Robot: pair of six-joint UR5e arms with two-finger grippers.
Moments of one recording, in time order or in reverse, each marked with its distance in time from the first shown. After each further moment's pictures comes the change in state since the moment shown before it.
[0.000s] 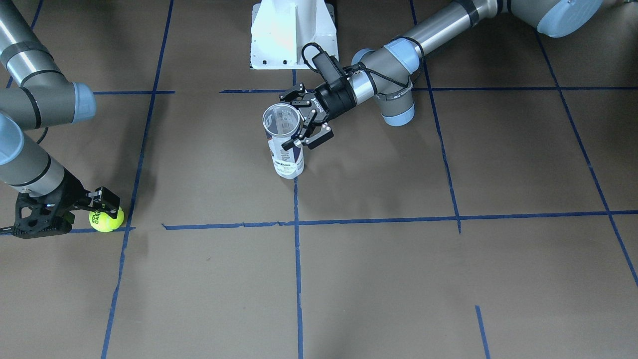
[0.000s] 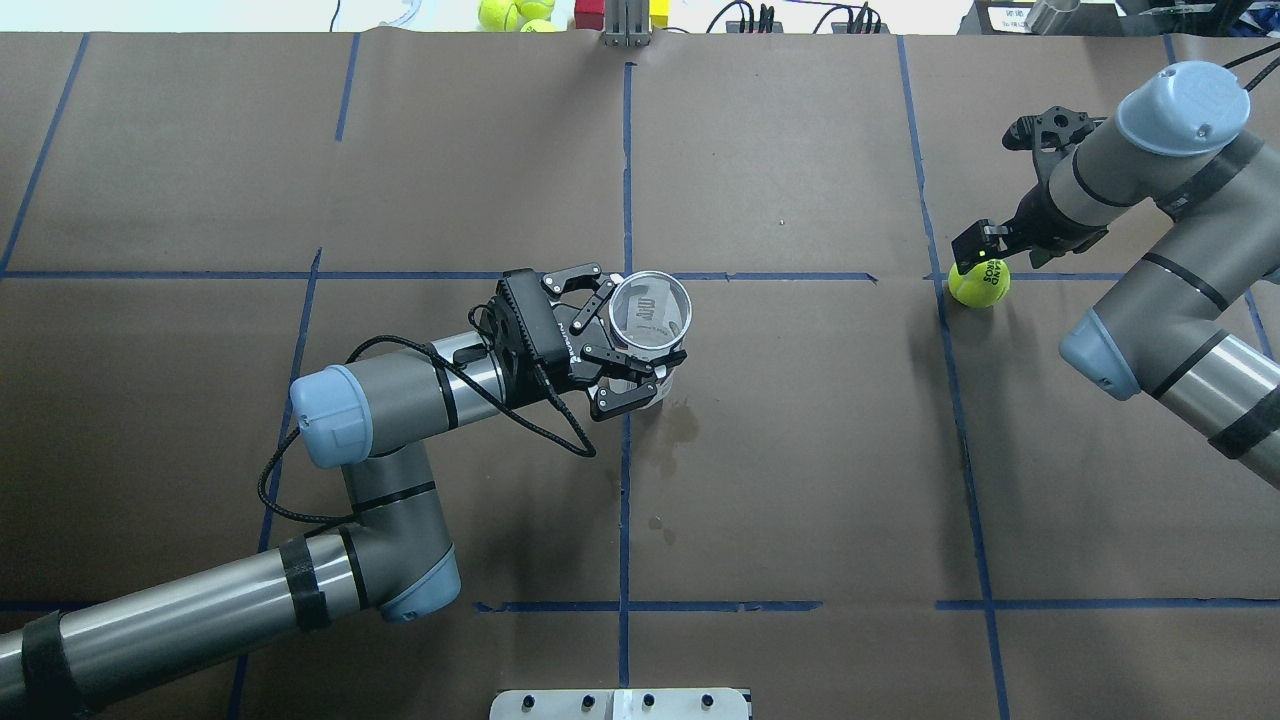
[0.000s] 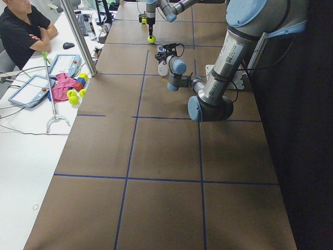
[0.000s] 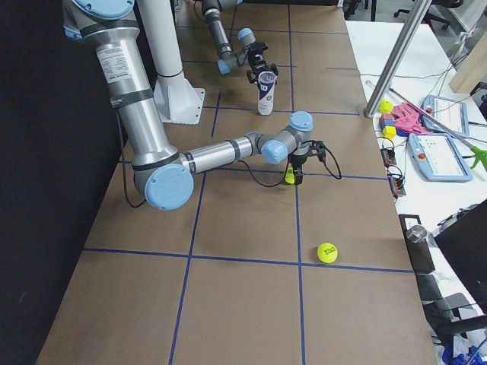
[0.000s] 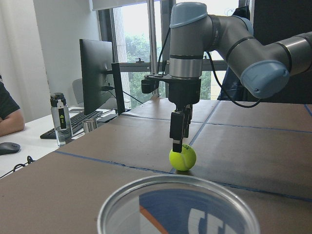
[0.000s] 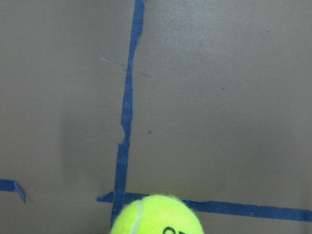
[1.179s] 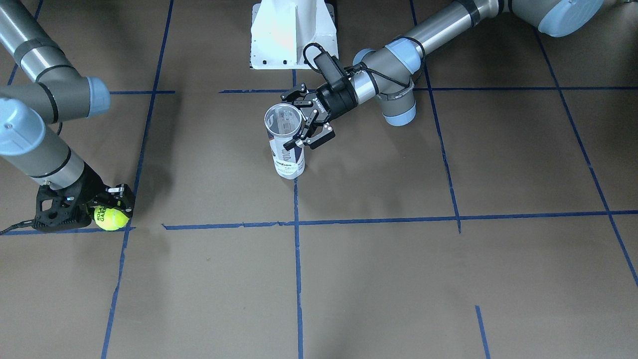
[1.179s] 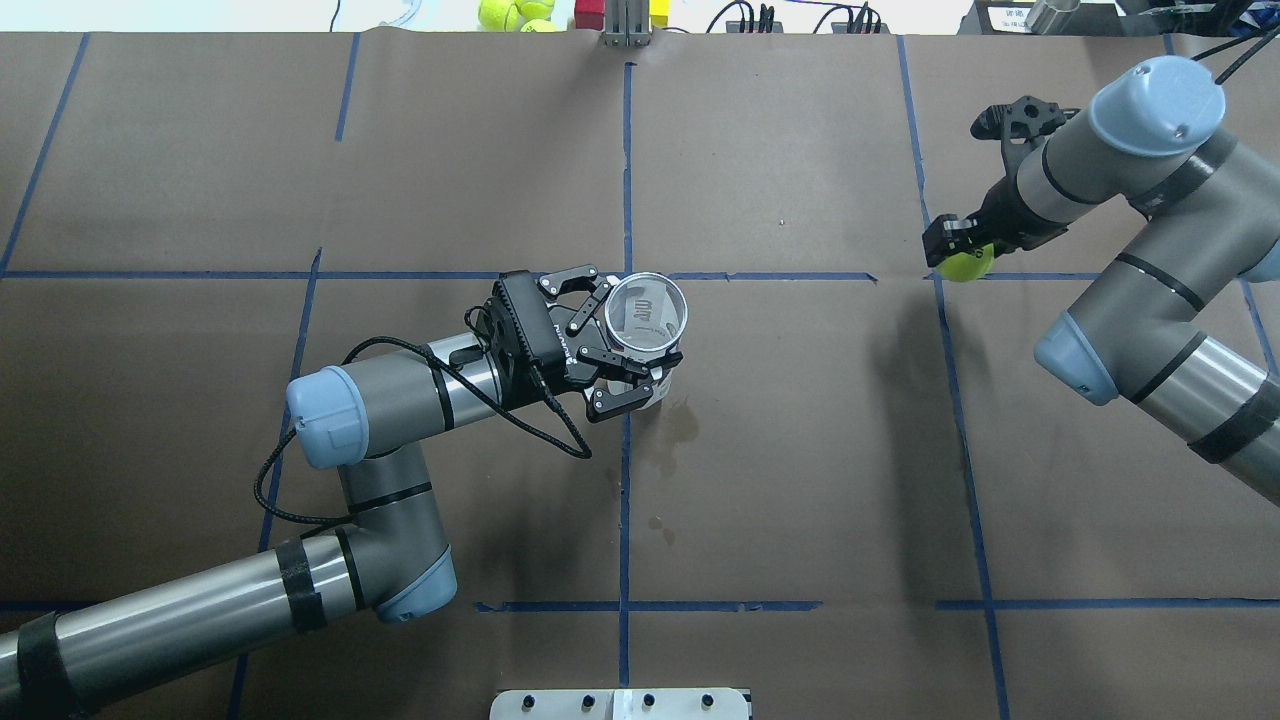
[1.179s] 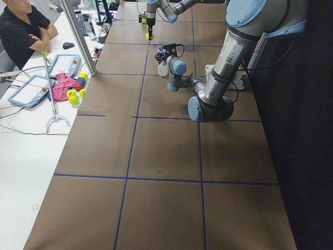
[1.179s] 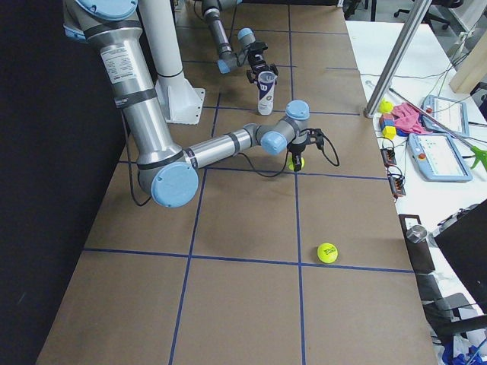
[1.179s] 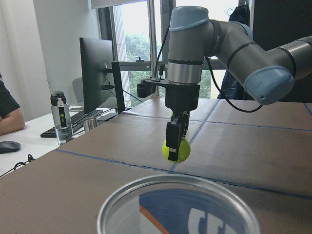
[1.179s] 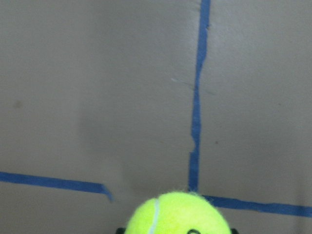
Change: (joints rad) left arm 0.001 0.008 -0.004 0.000 -0.002 -0.001; right arm -0.021 0.031 0.126 -0.022 -0.008 0.120
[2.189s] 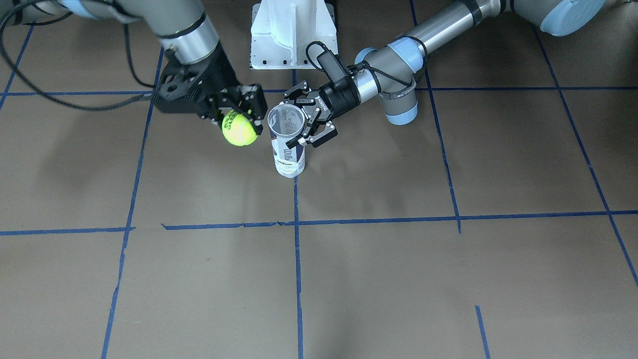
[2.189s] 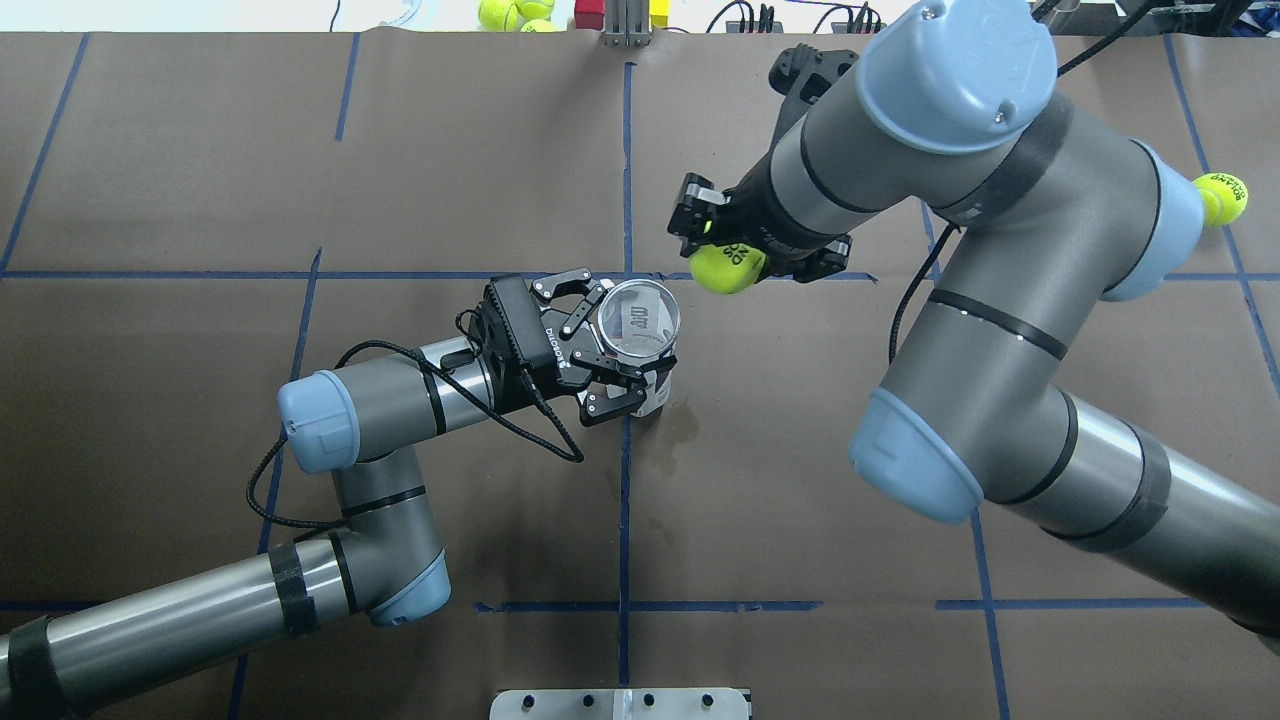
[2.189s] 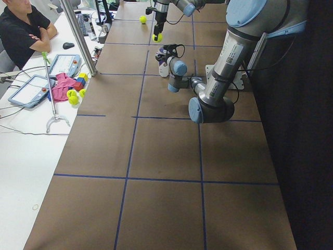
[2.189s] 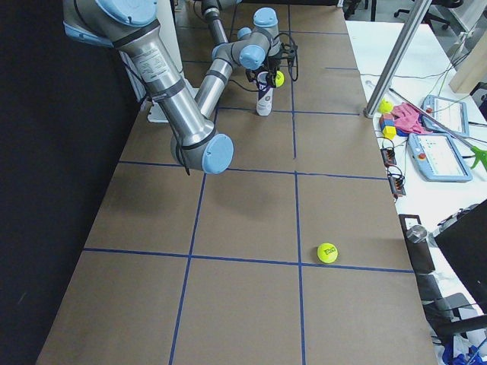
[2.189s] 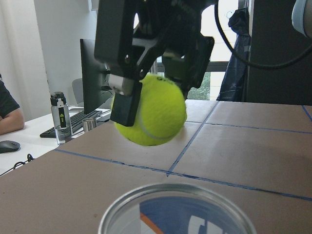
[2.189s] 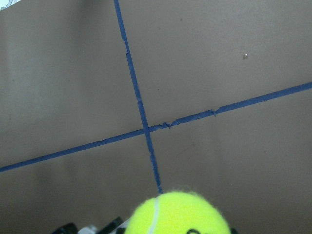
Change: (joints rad) left arm 0.002 0.015 -0.012 -0.009 0.001 -0.022; right arm -0.248 0.324 0.353 -0.417 -0.161 0.581
